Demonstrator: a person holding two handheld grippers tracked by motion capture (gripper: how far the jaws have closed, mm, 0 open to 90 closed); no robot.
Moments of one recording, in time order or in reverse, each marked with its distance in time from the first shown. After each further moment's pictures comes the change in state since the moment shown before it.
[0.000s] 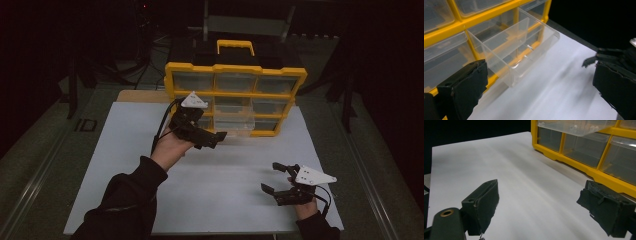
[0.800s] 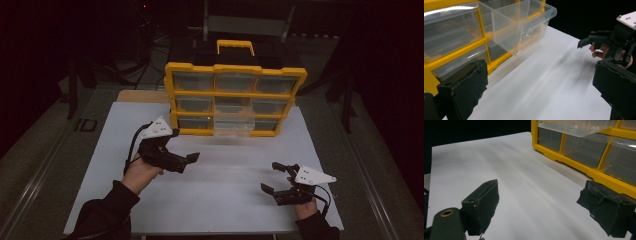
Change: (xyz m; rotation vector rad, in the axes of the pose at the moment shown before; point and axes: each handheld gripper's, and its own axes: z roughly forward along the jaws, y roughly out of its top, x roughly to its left) left arm 0.013 -0.077 -0.037 -0.101 -0.038 0.001; right arm 0.001 0.001 0.001 0.001 0.000 -0.003
